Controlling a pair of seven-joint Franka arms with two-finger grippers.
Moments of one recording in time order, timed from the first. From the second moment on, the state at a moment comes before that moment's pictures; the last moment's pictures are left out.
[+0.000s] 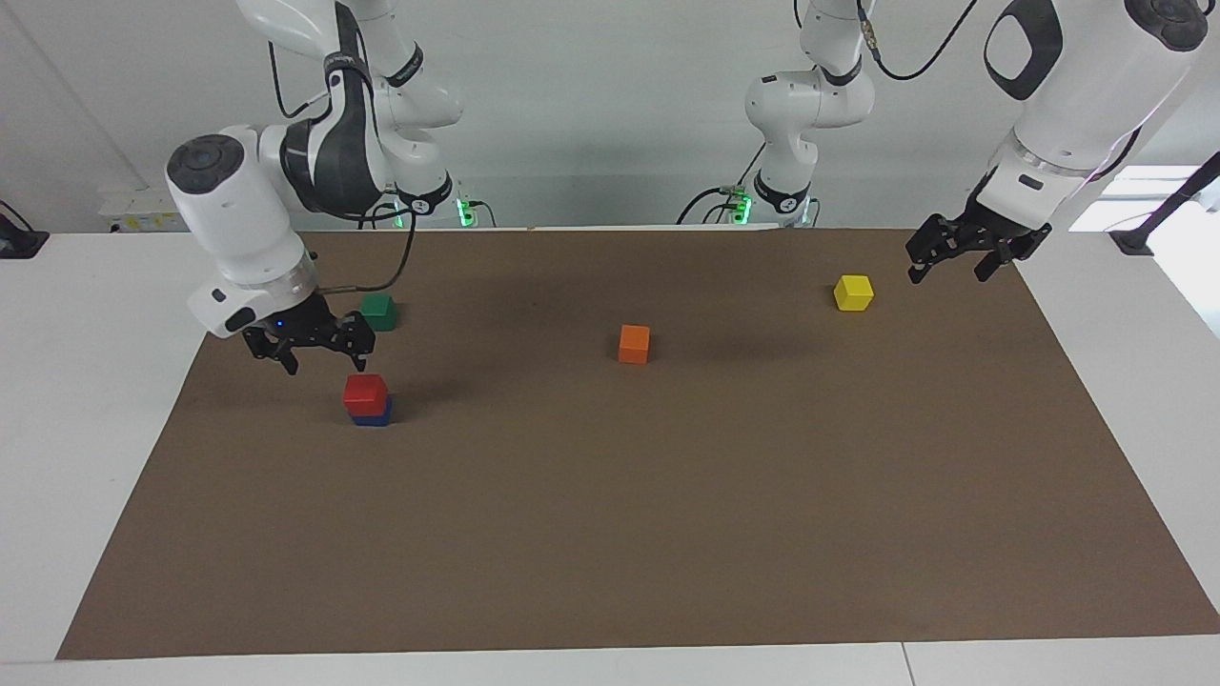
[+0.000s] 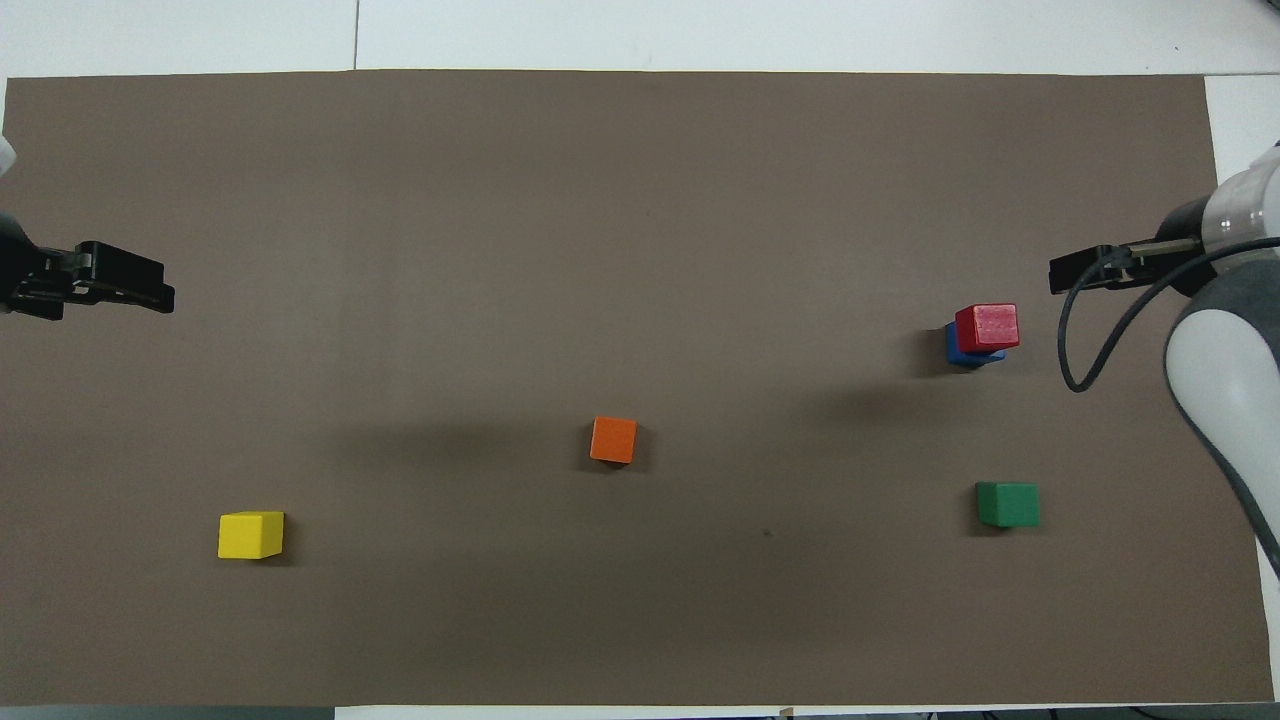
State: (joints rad) left arm -0.02 0.04 -0.02 -1.57 -0.03 1.58 -0.01; right arm -0.01 0.01 -0.01 -1.74 -0.02 1.79 -0.06
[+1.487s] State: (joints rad) left arm -0.02 0.04 -0.02 -1.57 -0.03 1.58 -0.01; right arm -0.03 -0.14 -0.03 -1.72 -0.03 1.55 -0.07
